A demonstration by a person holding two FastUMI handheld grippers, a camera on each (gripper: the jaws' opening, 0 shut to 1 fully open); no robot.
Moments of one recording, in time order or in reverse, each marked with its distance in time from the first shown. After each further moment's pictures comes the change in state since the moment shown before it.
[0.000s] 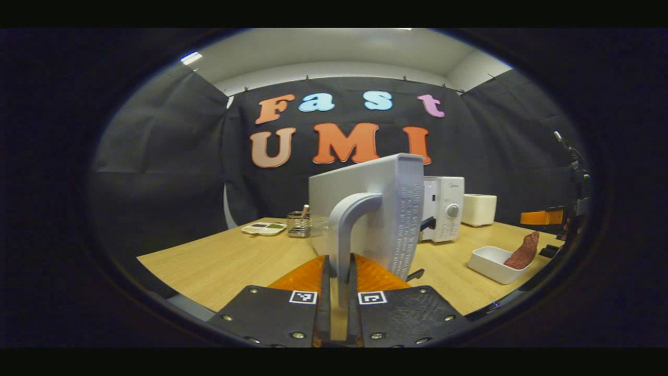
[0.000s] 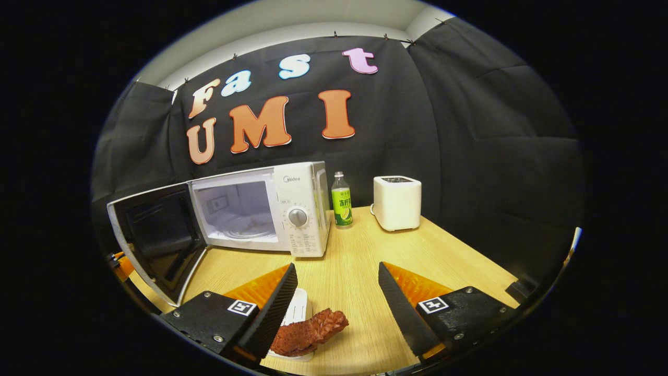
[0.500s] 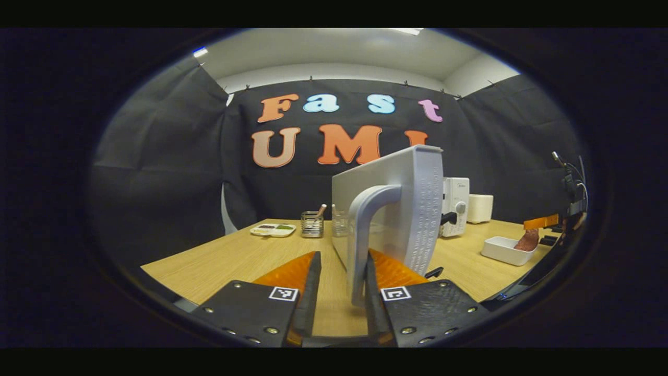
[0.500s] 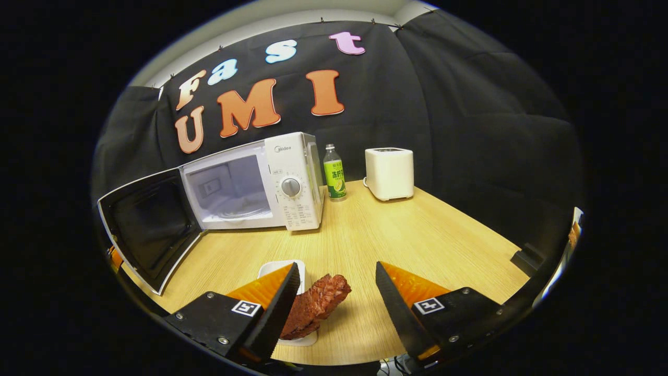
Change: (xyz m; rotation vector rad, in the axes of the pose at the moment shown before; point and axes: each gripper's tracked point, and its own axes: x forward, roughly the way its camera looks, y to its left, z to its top) left arm -0.003 0.071 0.000 0.009 -0.025 -0.109; right arm -0.010 -0.003 -0.042 0.056 0.115 -0.035
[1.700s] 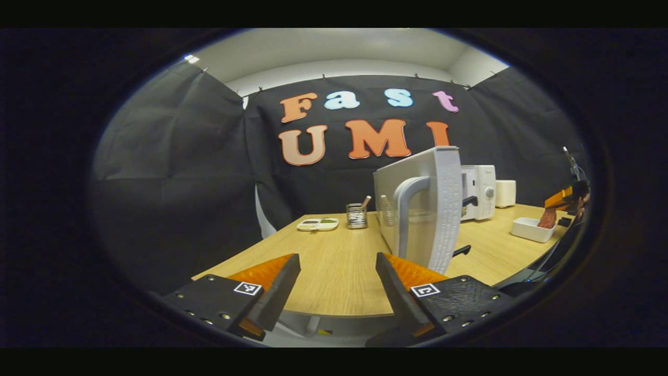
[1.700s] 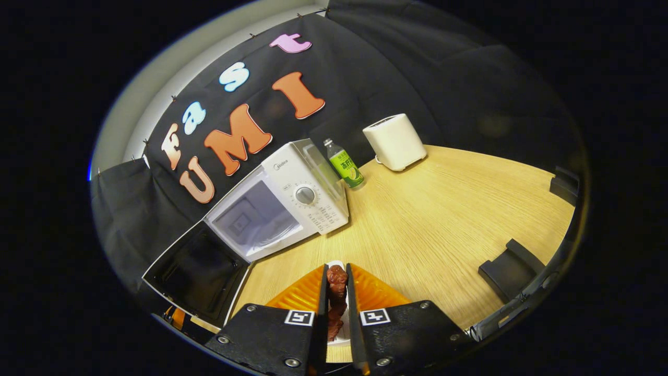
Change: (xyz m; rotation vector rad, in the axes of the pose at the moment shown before) left arm -0.049 0.094 0.003 0.081 0.056 0.178; right arm -0.005 0.042 0.003 0.370 0.051 0.175
